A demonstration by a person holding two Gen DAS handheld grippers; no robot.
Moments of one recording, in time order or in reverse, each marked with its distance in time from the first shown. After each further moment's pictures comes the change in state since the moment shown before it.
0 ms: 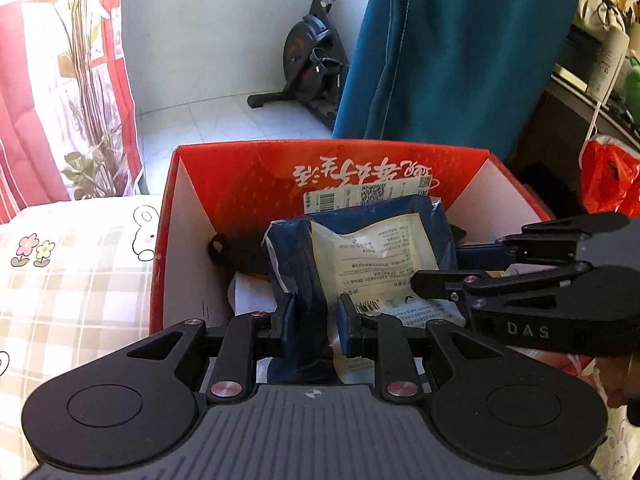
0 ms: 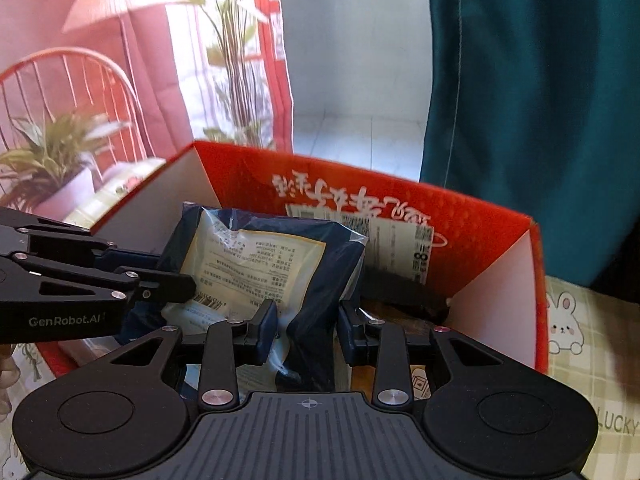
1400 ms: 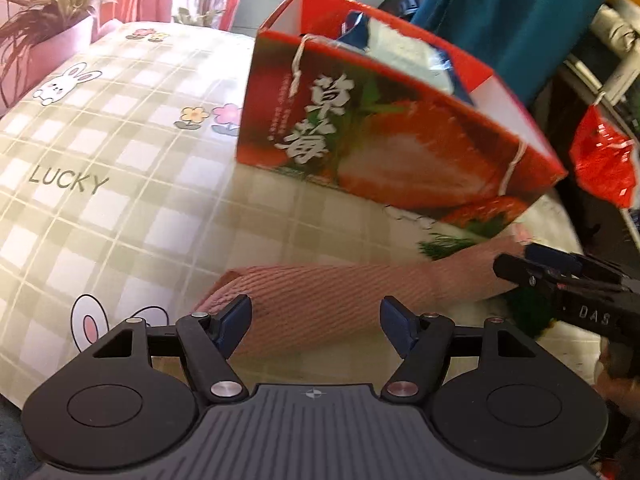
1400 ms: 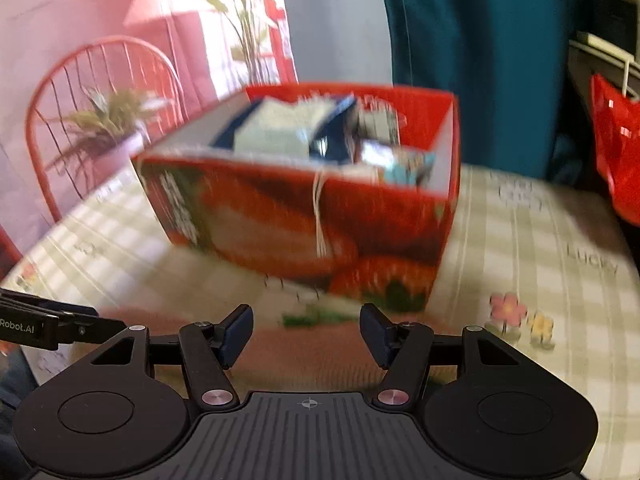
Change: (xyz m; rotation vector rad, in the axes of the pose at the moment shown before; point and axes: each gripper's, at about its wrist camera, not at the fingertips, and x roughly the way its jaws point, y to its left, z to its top) left arm -0.109 -0.041 -0.186 -0.355 0.093 0.077; right arm -0.125 0.016 -0.168 0.045 -0.050 0.020
